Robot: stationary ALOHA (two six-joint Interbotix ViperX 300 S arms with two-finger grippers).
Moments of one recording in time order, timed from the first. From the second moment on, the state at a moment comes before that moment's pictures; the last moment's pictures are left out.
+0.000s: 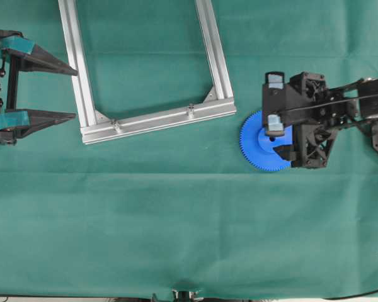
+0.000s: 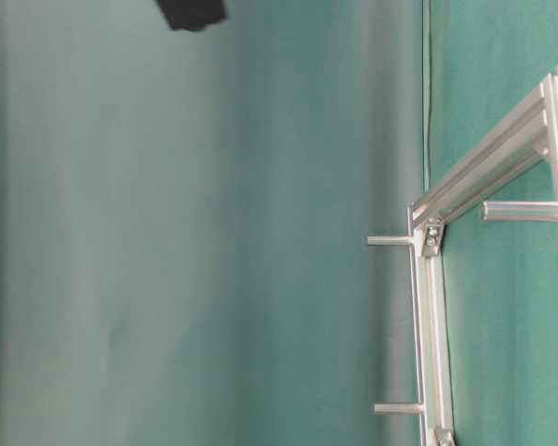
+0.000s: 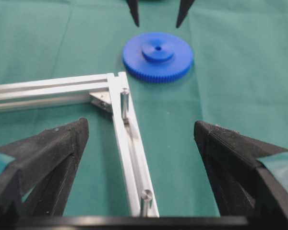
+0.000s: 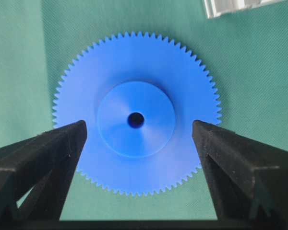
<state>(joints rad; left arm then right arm) 0.00 -0.84 1.12 -0.02 -0.03 -0.01 0.08 -0.27 0.84 0.00 0.60 0.29</state>
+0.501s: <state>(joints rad) 0.00 -0.83 1.12 -0.02 -0.02 -0.01 0.08 -0.20 0.87 0.00 0.54 0.29</state>
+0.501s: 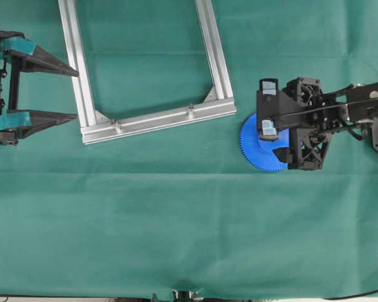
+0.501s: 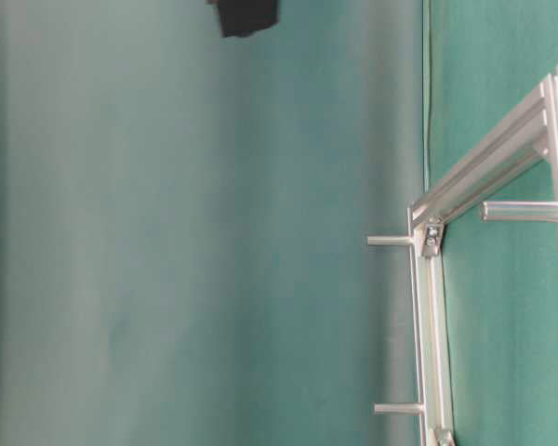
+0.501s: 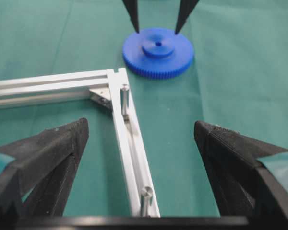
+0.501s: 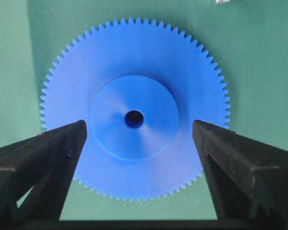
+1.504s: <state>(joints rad) 0.03 -0.81 1.12 -0.02 -0.02 -0.01 0.08 -0.11 0.90 0.00 0.45 0.29</state>
